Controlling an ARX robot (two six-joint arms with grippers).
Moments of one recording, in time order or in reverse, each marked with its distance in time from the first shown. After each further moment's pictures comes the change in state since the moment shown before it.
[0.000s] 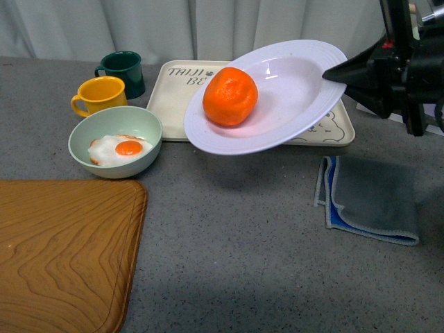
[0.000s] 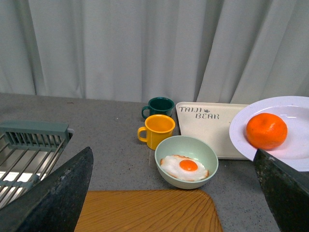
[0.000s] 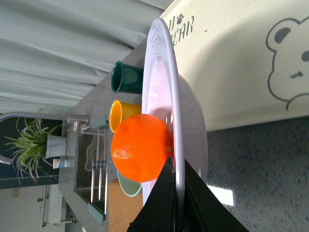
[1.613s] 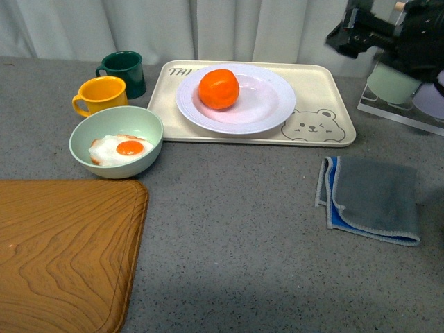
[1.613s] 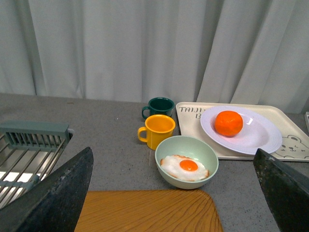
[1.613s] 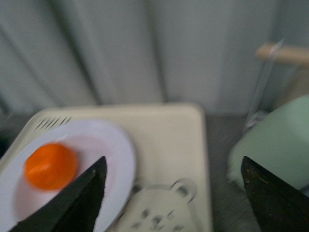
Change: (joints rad) left arm 0.000 0.000 0.000 0.000 0.001 0.000; right arm 0.020 -0.008 -0.007 0.259 0.614 -0.734
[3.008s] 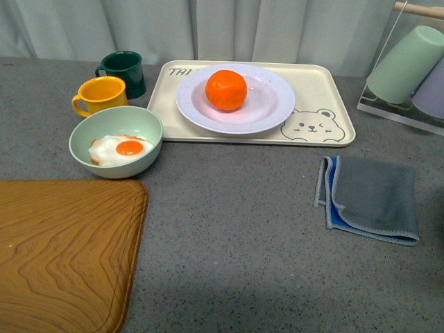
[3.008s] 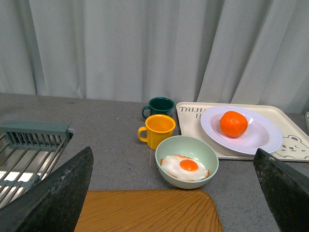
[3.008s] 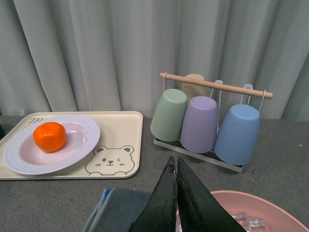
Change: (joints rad) left arm 0.000 0.000 0.000 0.000 -0.001 0.000; right arm -0.122 -1.172 -0.910 -0.062 0.011 -0.135
